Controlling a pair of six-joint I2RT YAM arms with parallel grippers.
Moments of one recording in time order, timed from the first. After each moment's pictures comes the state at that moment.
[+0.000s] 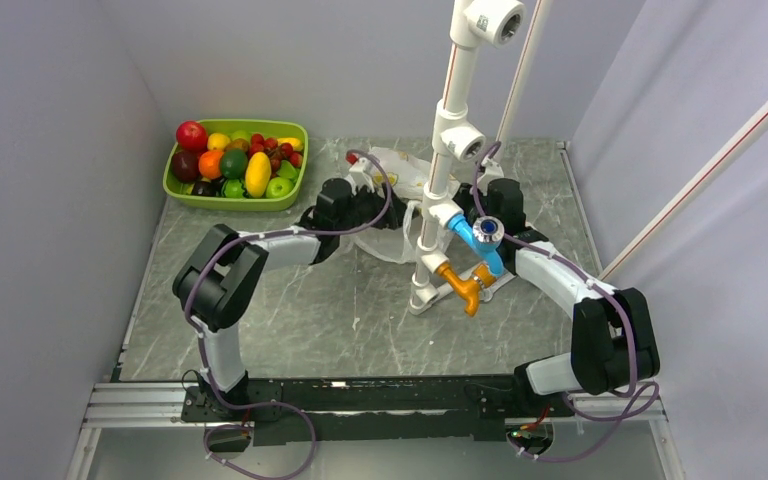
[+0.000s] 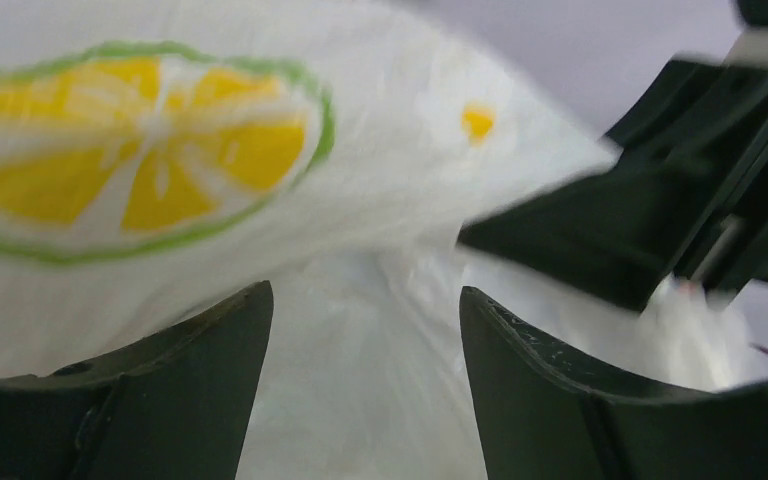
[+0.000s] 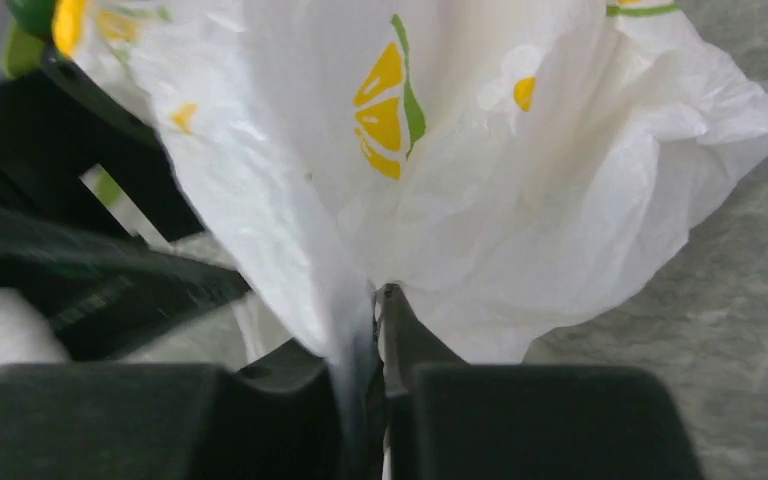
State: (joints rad) left arm -0.59 1.88 1.10 0.64 0.39 -0.61; right arm 0.27 1.39 0.82 0.14 -0.28 0.42
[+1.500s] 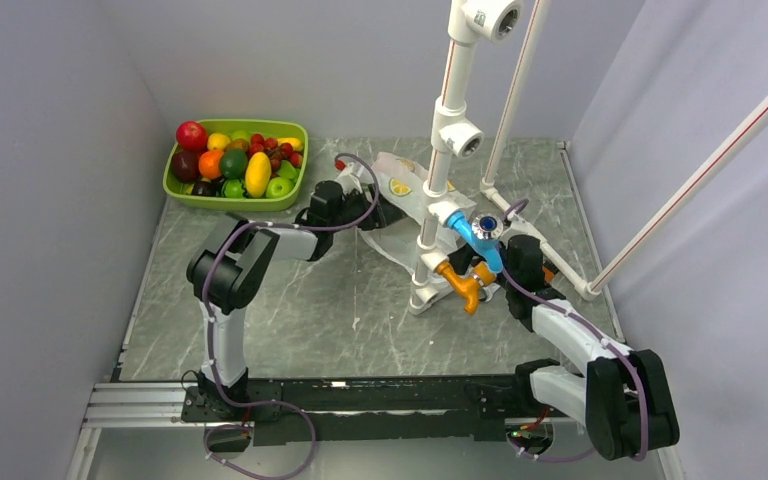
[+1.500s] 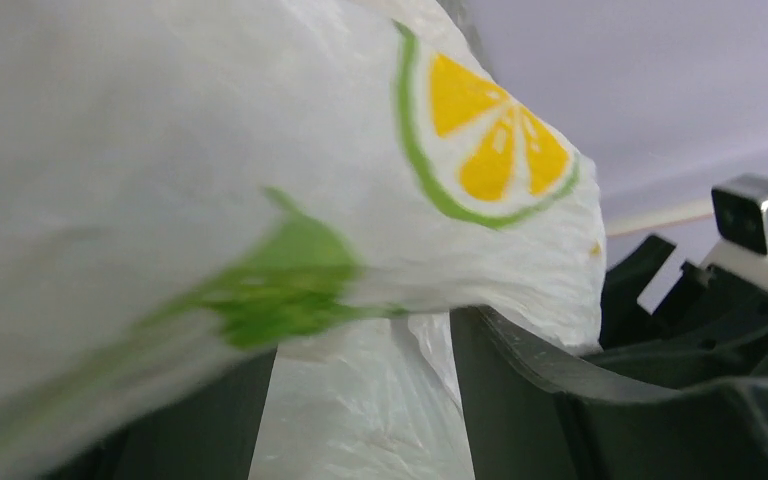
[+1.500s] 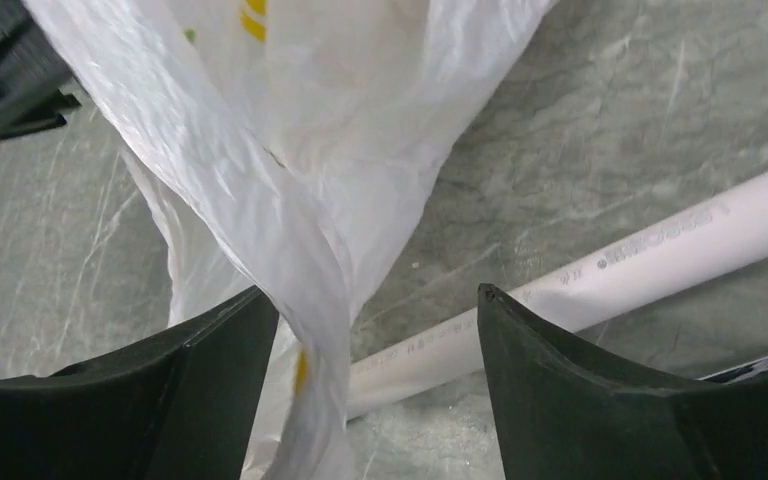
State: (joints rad) left arm -0.49 2.01 1.08 0.72 0.47 -0.77; right arm 0.19 1.08 0.36 0.23 -0.24 0.52
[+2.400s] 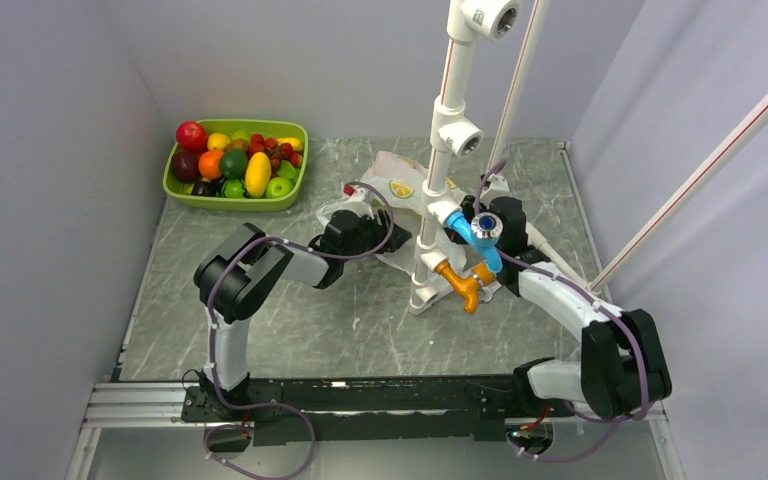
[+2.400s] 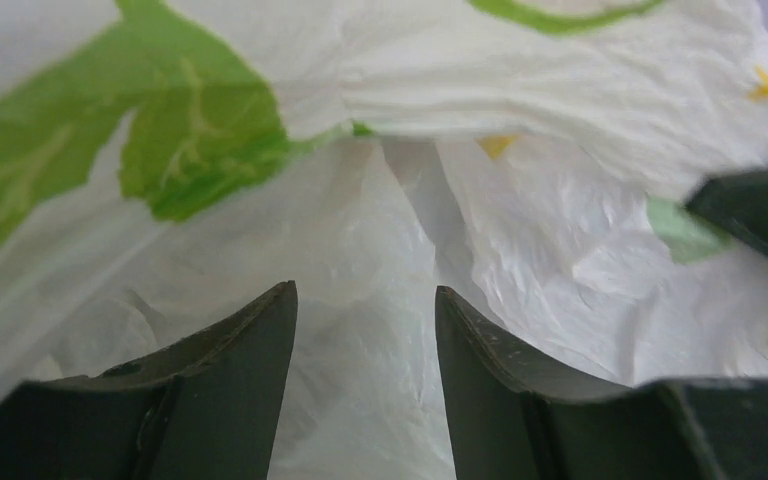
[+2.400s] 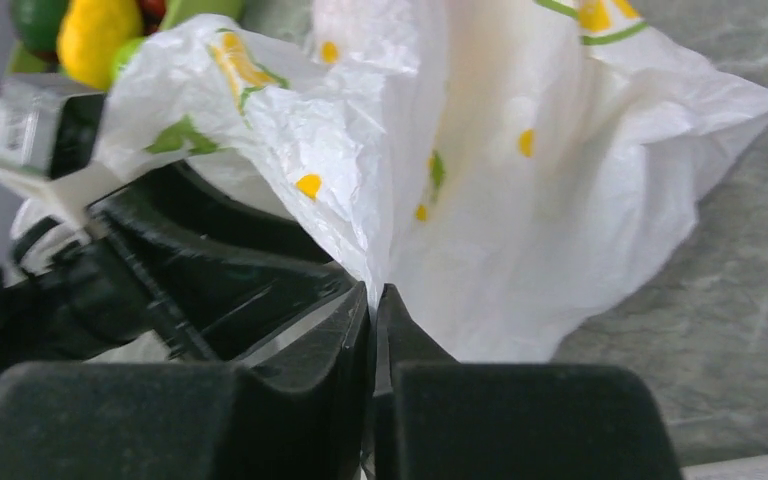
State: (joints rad) left arm -0.65 1.98 0.90 0.83 0.20 -0.67; right arm 0.30 1.29 0.67 0.26 -0.19 0.45
